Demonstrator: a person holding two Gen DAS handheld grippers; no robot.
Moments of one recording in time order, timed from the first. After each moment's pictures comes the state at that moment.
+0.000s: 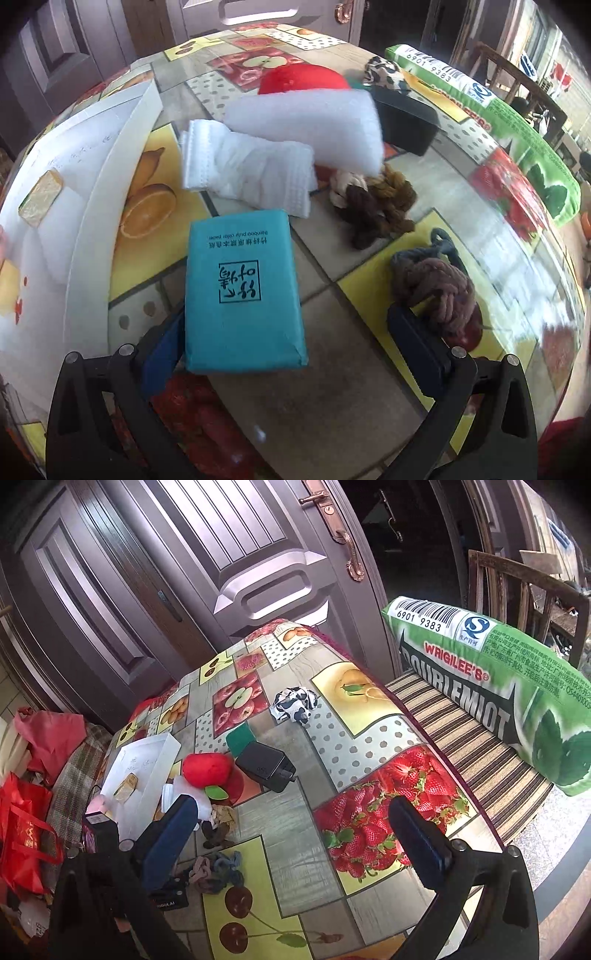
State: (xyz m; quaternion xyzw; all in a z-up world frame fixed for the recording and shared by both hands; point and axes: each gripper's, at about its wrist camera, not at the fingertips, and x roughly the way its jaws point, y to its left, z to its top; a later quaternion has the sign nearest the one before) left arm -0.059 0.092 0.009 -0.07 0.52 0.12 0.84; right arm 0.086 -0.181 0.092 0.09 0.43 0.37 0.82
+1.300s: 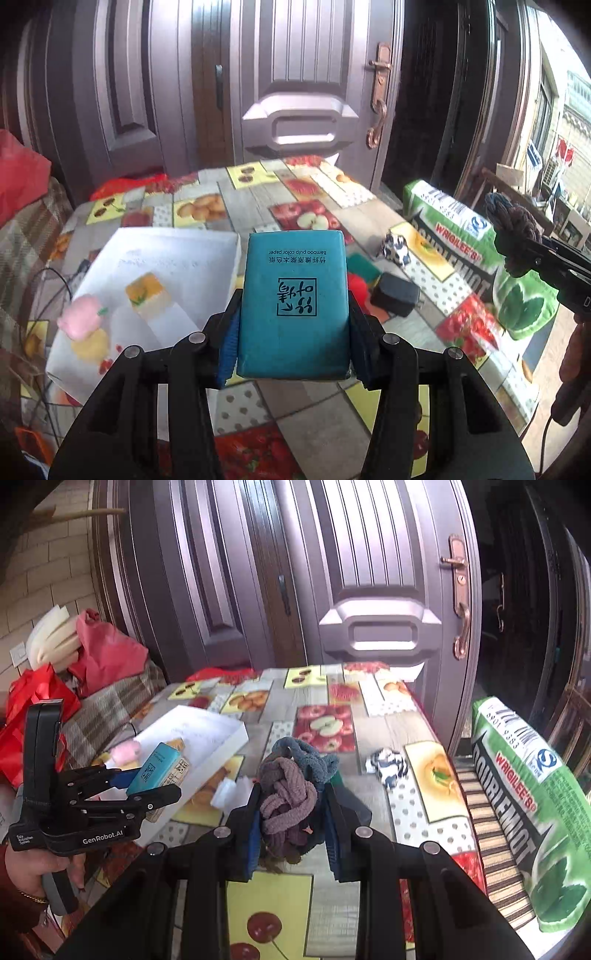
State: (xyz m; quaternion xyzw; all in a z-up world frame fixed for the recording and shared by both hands) left arm -0.103 0.134 0.186 -0.09 0.31 0.21 0.92; right arm 0.034 -0.107 0.176 -0.04 0.25 0.52 0.82
